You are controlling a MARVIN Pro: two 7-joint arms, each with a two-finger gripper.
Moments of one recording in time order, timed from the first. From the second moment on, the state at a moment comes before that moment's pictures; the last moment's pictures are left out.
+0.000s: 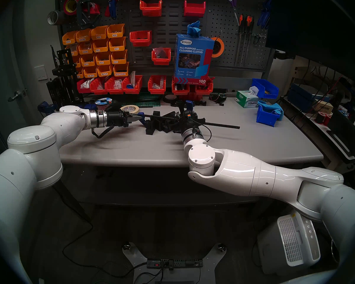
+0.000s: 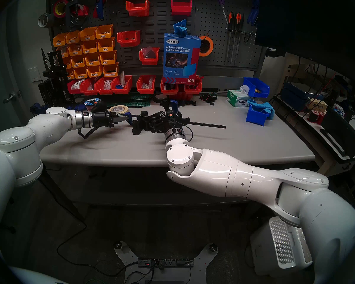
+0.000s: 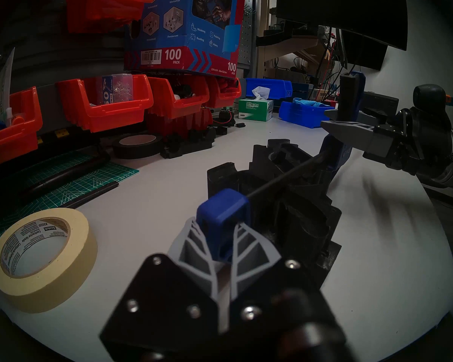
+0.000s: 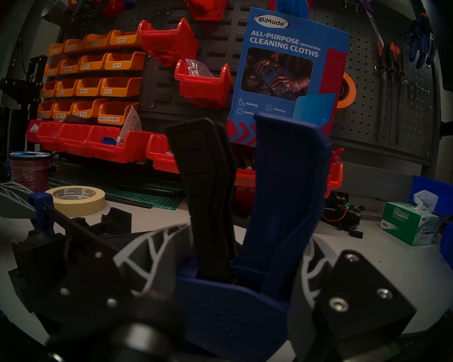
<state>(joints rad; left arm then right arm) 0.29 -1.12 0.07 -0.13 -1.47 -0.21 -1.25 -0.62 -1.09 0.12 -1.53 0.88 -0.11 -0.93</state>
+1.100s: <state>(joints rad) 0.27 -1.14 0.07 -0.19 -1.44 -0.24 -1.21 -0.60 -1.09 0.08 -1.54 0.89 -0.14 -0.94</state>
